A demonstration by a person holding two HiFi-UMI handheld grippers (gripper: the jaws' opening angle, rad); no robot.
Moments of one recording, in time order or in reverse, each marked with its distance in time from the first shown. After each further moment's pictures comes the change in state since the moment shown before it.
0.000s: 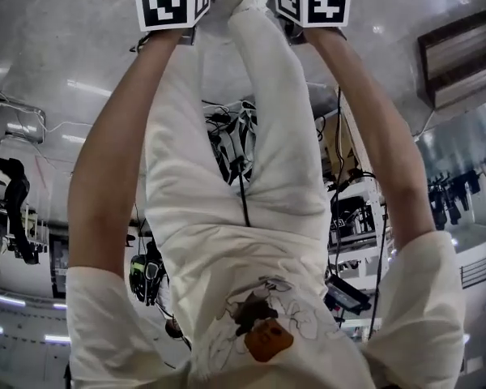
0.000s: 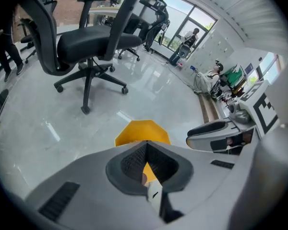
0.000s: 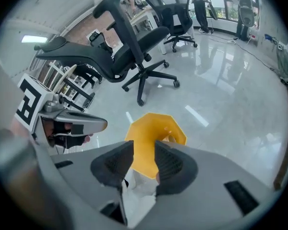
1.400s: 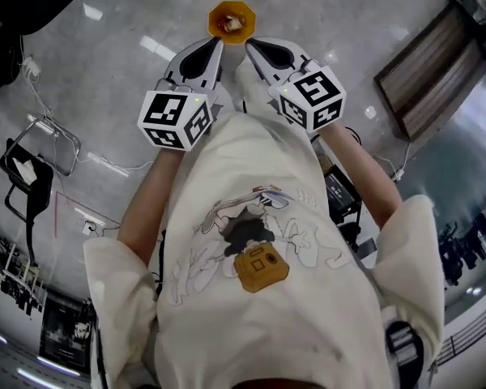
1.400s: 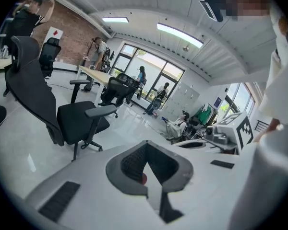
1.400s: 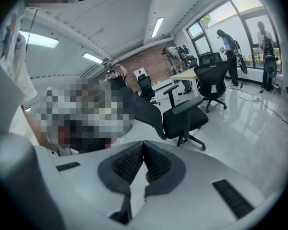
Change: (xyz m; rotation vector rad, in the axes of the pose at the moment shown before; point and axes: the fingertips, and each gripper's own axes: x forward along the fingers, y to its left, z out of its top) left arm -0.483 -0.239 0.158 0.070 -0.552 -0.186; right arm -0.462 0.263 0.131 -0.334 -0.430 0.243
